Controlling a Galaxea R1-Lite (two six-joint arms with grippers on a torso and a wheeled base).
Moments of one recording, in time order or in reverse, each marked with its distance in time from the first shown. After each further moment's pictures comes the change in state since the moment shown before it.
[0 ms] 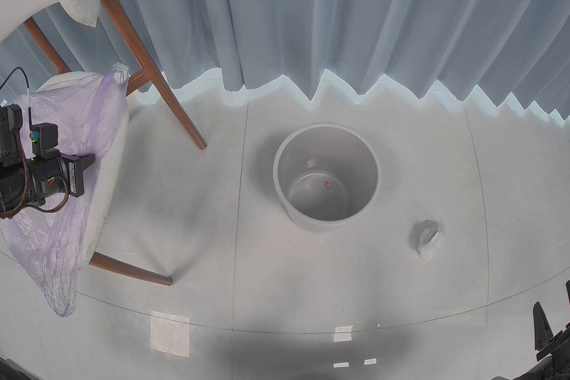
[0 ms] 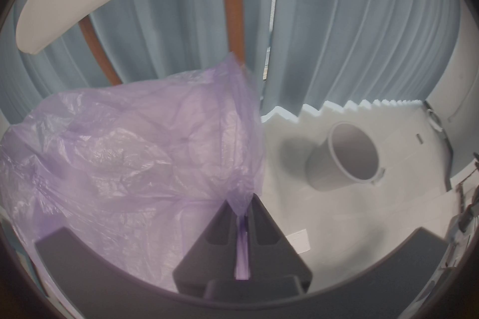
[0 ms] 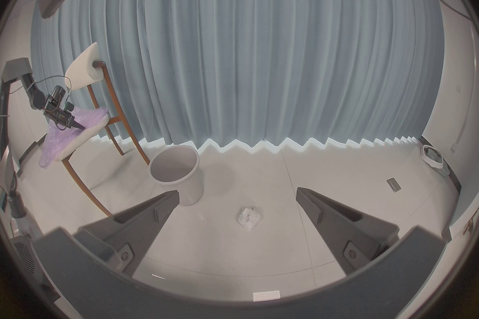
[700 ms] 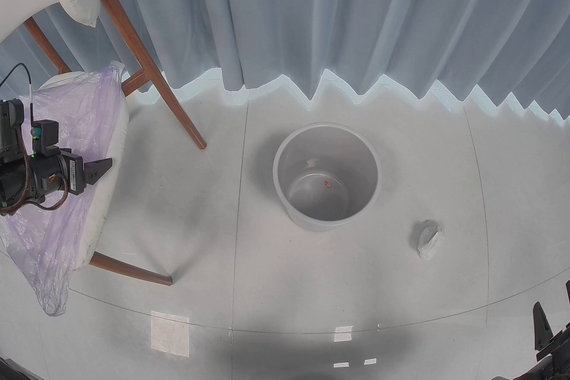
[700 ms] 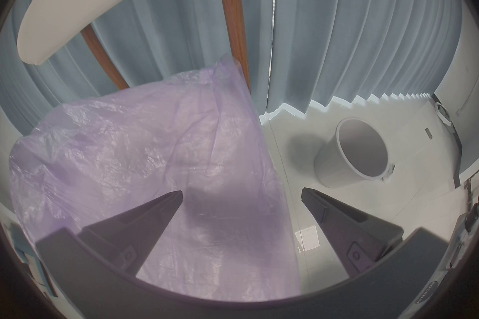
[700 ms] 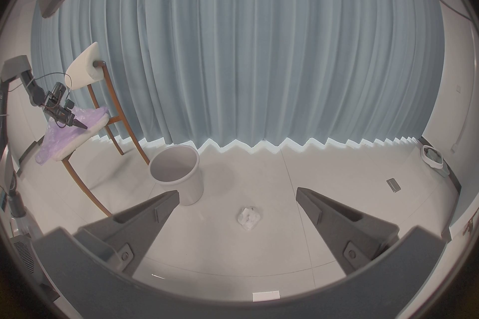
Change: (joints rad) left arm -0.029 -0.013 -0.030 0.053 0.101 0.019; right arm 0.001 0.000 0.000 0.000 0.000 -0.003
